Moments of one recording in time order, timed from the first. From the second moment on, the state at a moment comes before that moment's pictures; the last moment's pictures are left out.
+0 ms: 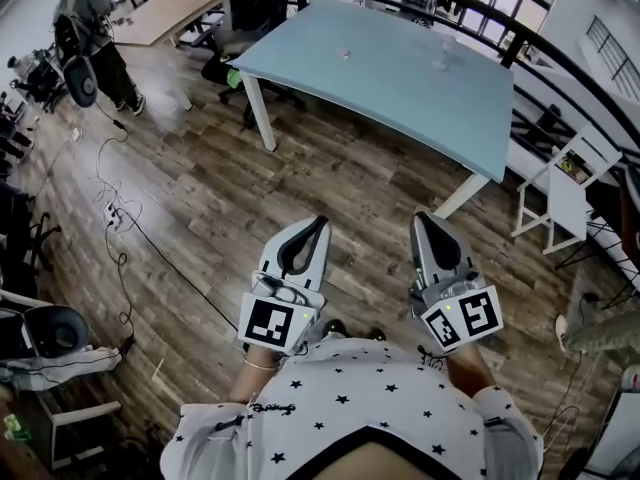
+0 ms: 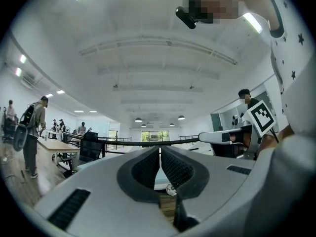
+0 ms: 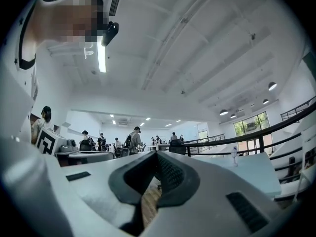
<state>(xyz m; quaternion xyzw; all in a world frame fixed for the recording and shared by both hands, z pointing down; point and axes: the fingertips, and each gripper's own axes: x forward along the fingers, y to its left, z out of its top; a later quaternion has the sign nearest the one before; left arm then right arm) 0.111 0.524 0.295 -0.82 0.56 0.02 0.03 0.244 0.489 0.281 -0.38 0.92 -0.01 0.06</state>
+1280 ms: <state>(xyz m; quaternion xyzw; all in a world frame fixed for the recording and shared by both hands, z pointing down) 0.003 0.429 0.322 -0.77 0.64 0.02 0.01 0.158 0.352 0.308 -0.33 0.94 -0.05 0.08</state>
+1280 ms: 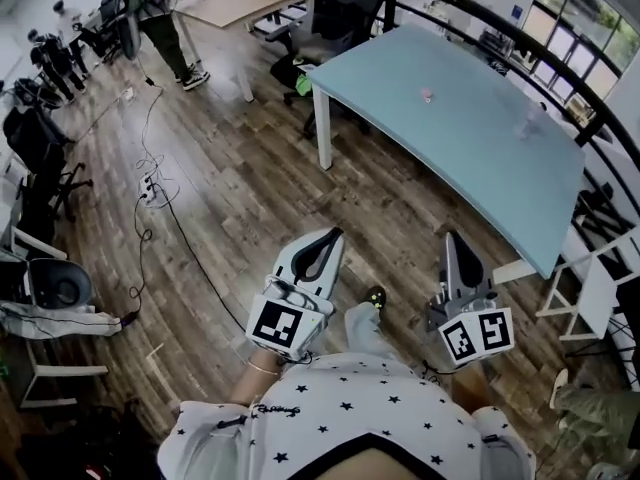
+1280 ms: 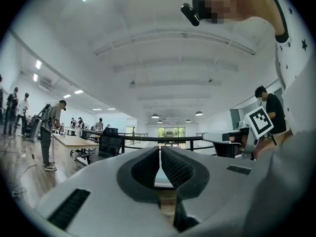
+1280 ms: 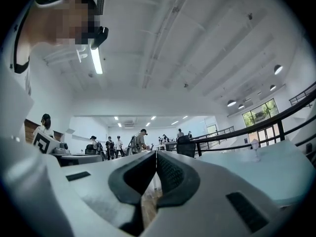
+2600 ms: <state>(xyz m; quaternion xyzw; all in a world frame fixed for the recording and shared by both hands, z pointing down) -0.002 0.166 0.332 -0.78 0.63 -0.02 -0.02 0.144 0.094 0.327 -0.31 0.94 -0.10 0.08</state>
